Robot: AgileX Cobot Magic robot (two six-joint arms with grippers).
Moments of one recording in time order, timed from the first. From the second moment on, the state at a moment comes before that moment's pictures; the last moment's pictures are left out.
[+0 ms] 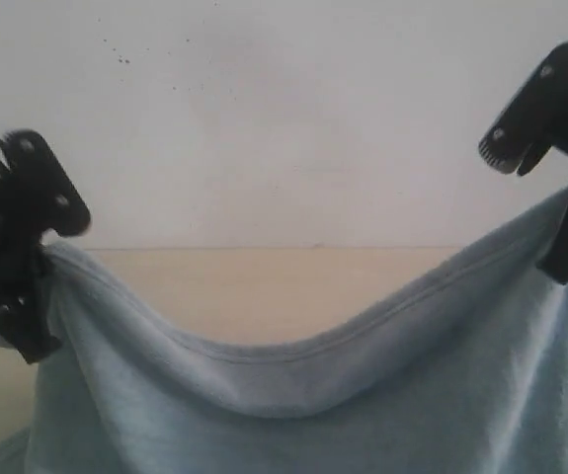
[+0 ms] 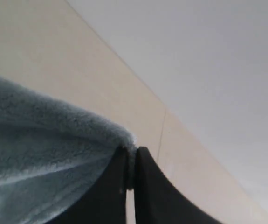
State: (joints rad) left arm -0.45 1.41 -0.85 1.05 0.42 -0.29; right arm 0.49 1.34 -1.00 -1.08 0.82 0.36
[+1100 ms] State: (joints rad) left arm -0.33 1.79 -1.08 1.60 0.44 -0.95; right arm 0.00 1.76 -1.04 -1.13 0.13 0.84
